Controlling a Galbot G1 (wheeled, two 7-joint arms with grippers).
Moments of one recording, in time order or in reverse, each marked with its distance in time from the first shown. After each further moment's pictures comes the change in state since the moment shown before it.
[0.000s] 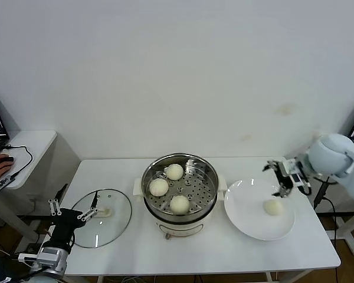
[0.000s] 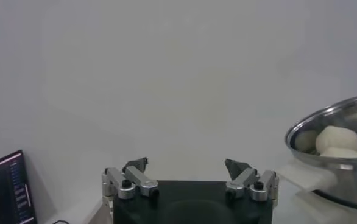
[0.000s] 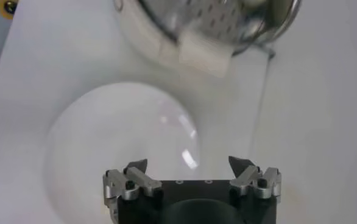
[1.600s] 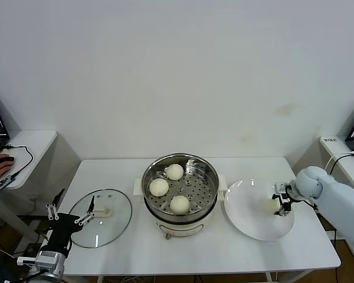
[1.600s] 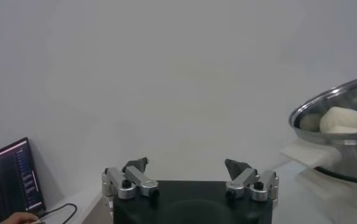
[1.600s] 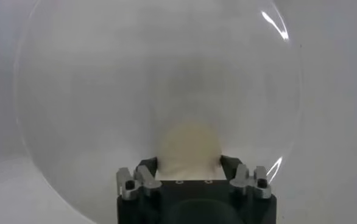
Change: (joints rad) left arm 0.021 -0.009 -0.022 0.021 0.007 -0.004 0.005; right arm -0.344 0.282 0.251 -0.469 -0.195 0.020 0.008
